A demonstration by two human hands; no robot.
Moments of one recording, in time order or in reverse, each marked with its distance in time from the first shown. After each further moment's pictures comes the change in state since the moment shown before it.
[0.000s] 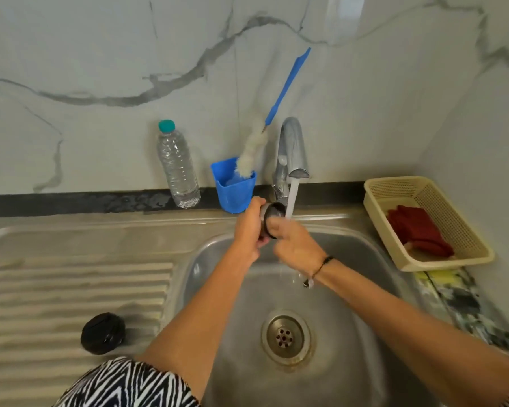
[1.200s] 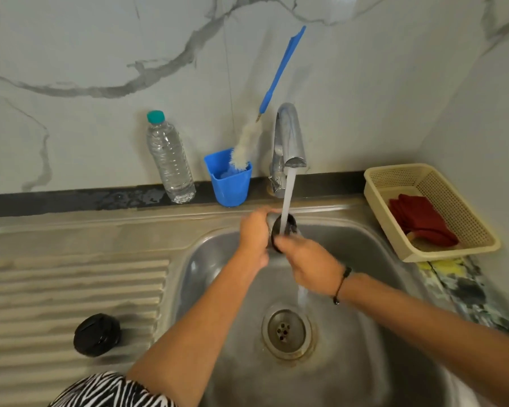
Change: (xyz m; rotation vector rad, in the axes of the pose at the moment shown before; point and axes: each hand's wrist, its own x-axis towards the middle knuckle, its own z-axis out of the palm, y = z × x) left_hand -0.007 -0.019 0.007 0.059 -0.027 -0.003; right_hand -0.029 0.057 0.014 -0.346 -0.028 -0.236
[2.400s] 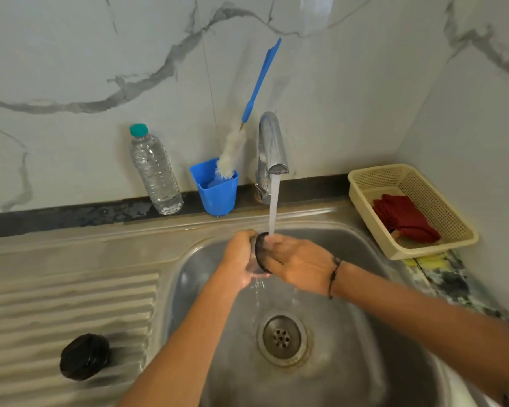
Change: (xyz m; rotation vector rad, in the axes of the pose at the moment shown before) left_hand -0.006 -0.009 -0.021 0.082 -0.101 -0.250; right_hand 0.001 0.013 -0.002 -0.550 0.065 -0.346
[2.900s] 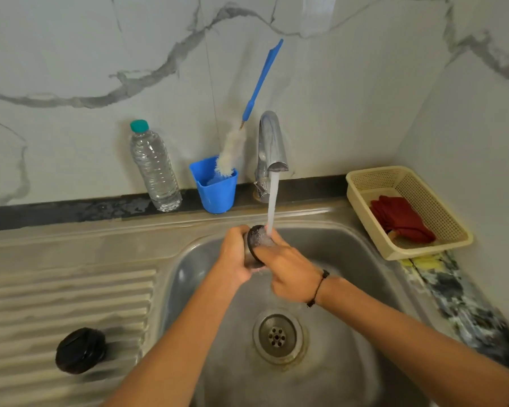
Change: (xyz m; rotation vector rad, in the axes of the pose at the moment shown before) left_hand 0.007 -0.002 -0.003 -0.216 -0.035 0.011; right_hand 0.014 -0.022 -0.016 0.552 -0.113 0.292
